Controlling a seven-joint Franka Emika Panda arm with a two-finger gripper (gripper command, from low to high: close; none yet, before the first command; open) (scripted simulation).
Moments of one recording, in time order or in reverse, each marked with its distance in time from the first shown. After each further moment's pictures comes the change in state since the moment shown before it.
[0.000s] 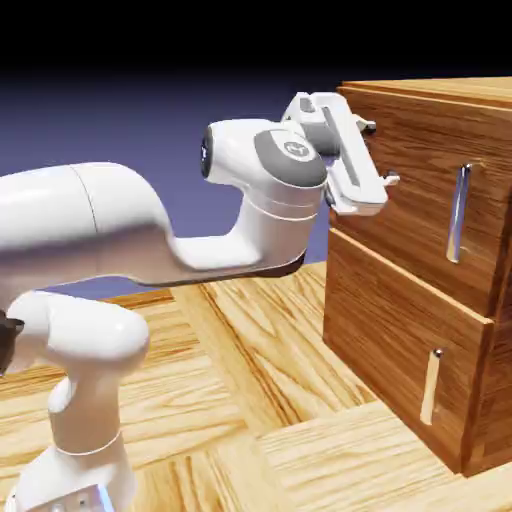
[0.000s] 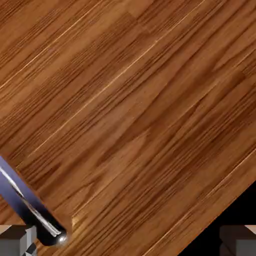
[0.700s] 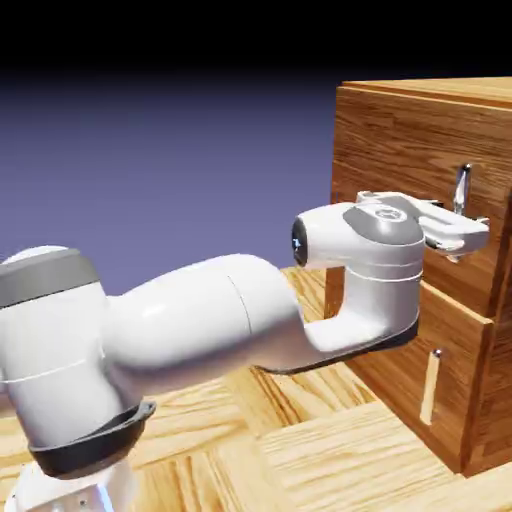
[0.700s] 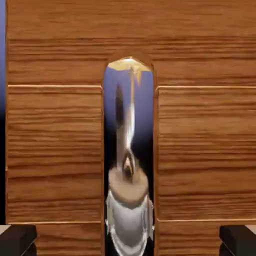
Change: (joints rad) arm 0.397 -0.114 -0.331 0.256 -0.576 -0.046 -0.321
